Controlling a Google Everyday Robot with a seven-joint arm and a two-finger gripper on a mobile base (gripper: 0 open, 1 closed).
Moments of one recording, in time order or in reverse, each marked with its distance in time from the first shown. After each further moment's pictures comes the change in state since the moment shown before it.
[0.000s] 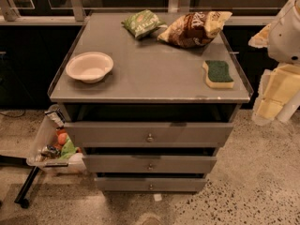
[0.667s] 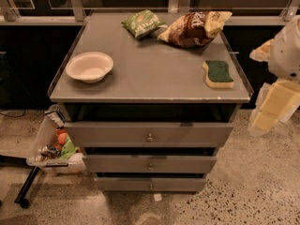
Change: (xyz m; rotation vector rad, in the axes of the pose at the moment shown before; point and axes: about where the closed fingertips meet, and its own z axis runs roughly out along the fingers) arm 0.007 0.010 0.020 -0.016 -0.056 0.057
